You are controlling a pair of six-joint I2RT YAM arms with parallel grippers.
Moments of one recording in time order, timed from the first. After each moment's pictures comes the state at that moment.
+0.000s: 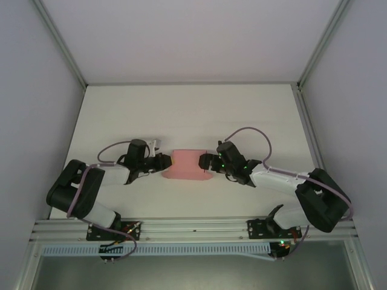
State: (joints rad) left arm -0.42 1.51 0.42 0.40 0.57 -0.70; right arm 0.75 1.35 0.59 -0.01 -0.02 0.81
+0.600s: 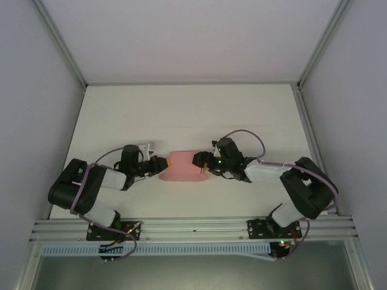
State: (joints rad) left arm -0.36 1.55 0.30 0.64 0.68 -0.80; right arm 0.70 1.51 0.59 0.22 -0.39 0.99
